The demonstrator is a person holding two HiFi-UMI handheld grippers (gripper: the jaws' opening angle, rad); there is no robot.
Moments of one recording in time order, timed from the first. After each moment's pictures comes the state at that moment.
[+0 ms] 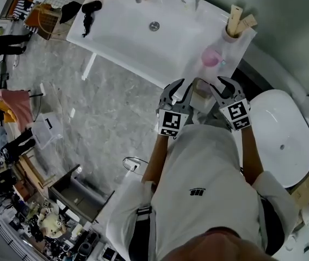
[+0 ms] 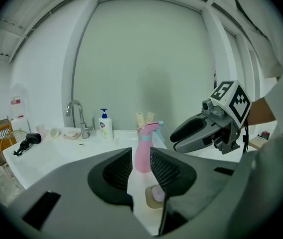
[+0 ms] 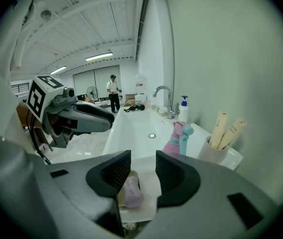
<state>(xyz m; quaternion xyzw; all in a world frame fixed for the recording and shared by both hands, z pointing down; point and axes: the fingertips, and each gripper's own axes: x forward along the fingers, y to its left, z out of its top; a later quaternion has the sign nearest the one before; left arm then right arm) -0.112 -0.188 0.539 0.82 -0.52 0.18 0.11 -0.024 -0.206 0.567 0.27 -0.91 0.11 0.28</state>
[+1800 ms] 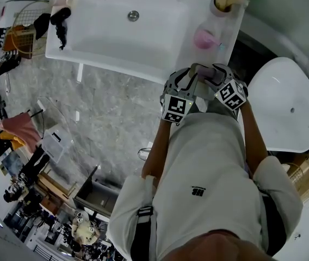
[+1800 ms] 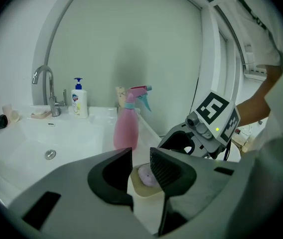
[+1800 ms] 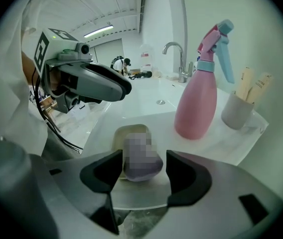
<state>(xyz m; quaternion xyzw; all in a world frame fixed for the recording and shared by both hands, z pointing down) -0.080 -0.190 0.637 0.87 -0.38 0.24 0.18 -0.027 -0.175 0.709 0.21 -0.88 0.13 0.41</state>
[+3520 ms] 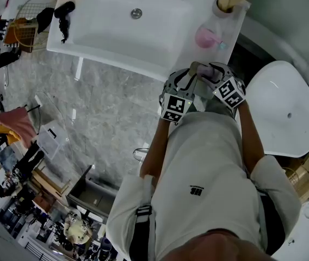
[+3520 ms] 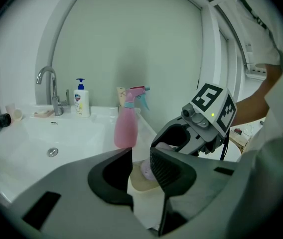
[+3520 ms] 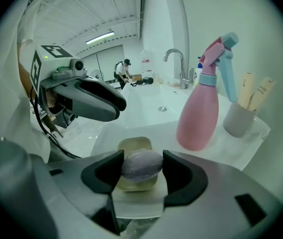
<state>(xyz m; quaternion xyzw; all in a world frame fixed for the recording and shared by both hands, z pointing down) -0.085 -0.179 0.637 0.87 -0.40 0.23 0.18 -0.040 -0.178 0.692 0.20 -0.89 0.15 0.38</state>
